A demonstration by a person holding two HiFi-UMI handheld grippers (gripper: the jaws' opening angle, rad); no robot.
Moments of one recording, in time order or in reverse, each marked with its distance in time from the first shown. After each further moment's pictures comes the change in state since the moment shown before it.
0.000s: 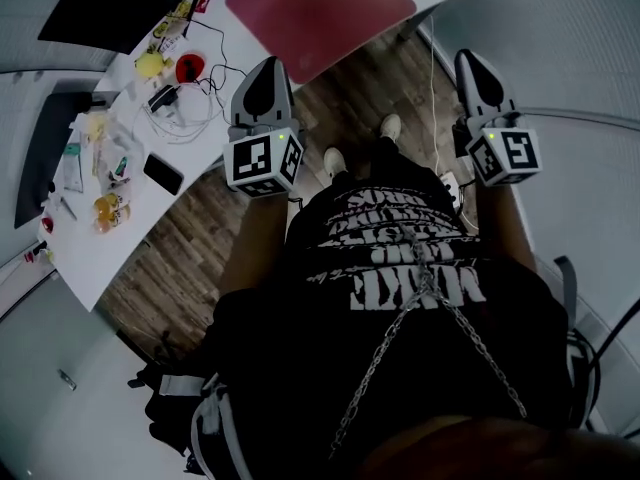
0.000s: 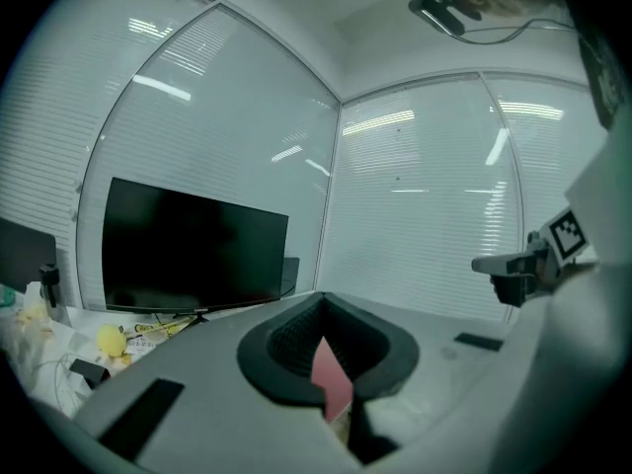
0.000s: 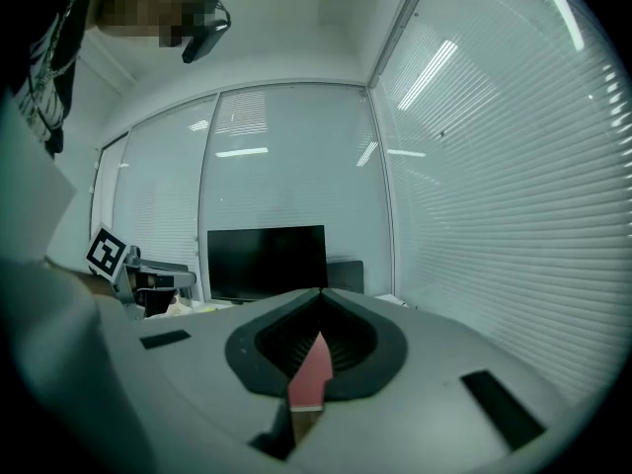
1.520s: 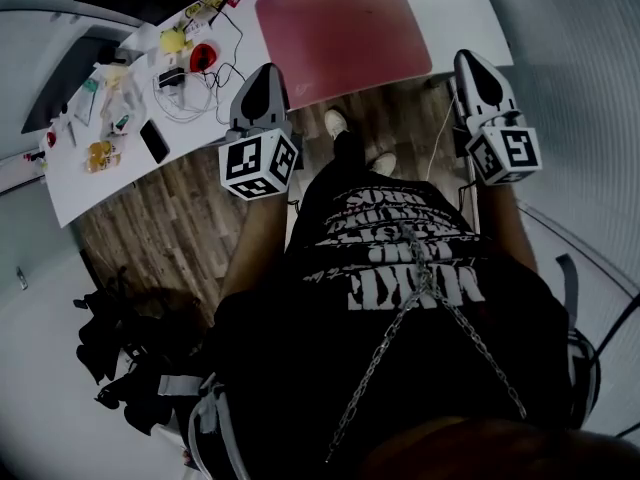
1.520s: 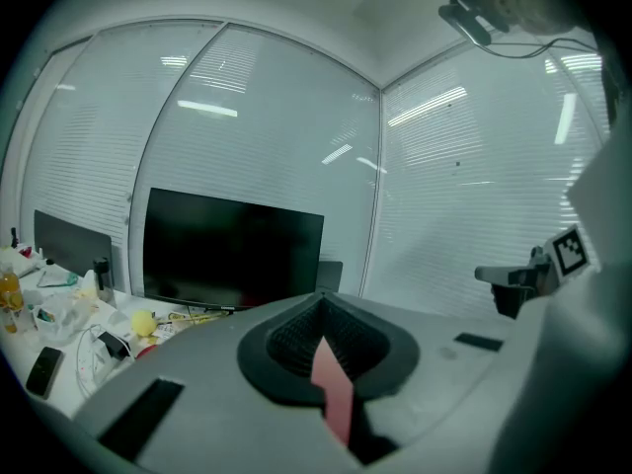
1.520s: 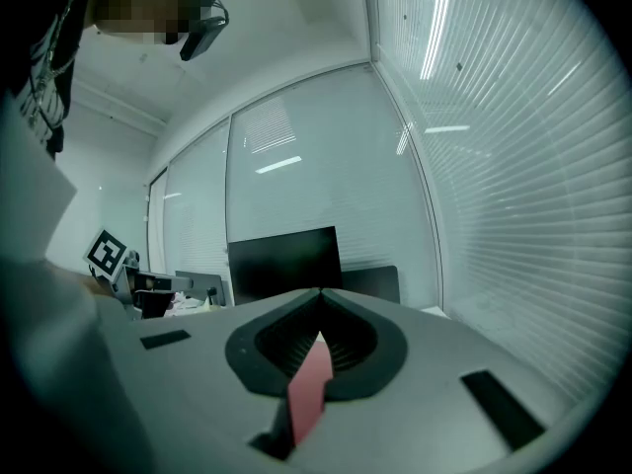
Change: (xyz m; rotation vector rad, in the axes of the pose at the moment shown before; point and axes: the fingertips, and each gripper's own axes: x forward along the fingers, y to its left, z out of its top) left arm 0.087 -0.024 0.020 -0.071 -0.021 0.376; right arm 0.143 -0.120 0.023 0.039 -0.025 0.361
